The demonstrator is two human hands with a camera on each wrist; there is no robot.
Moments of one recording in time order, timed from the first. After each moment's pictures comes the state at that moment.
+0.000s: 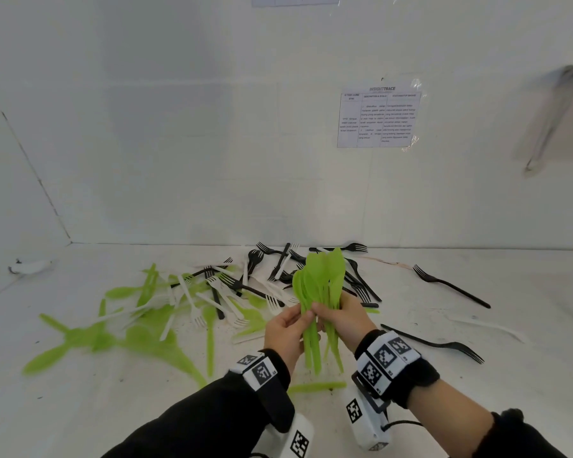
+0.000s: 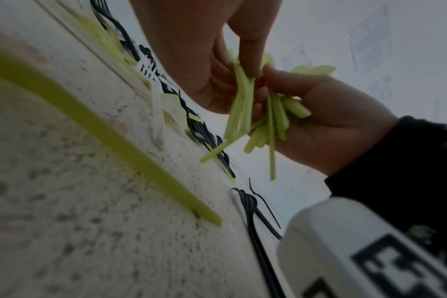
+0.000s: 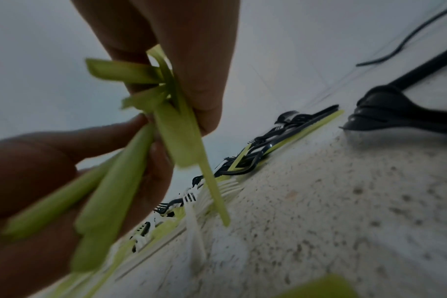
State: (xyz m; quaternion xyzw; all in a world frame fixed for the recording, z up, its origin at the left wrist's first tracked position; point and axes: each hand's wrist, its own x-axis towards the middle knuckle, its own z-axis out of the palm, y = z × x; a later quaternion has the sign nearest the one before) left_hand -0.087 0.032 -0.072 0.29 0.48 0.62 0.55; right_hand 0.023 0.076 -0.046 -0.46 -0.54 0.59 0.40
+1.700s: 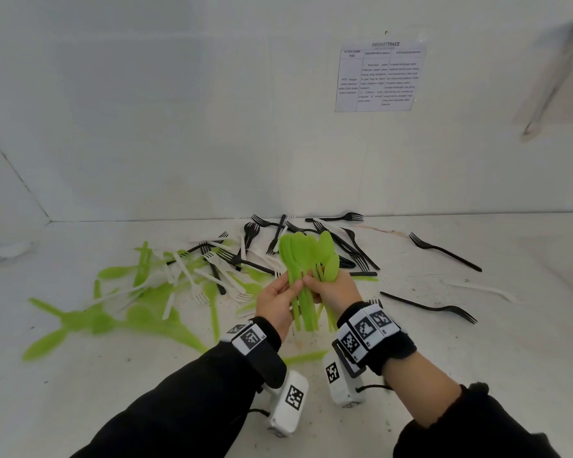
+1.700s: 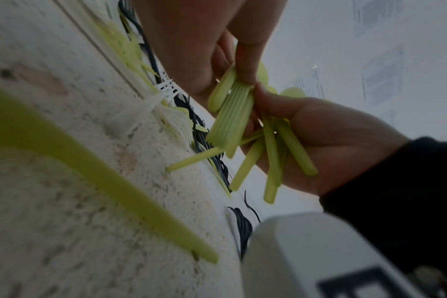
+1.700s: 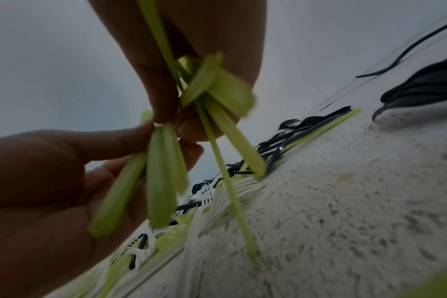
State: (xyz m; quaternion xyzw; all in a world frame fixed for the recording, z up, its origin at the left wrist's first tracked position) left_hand -0.116 0.039 -0.071 0.27 0.43 0.62 0.60; right_hand -0.008 0.068 -0.046 -0.52 -0.51 0.55 0.41
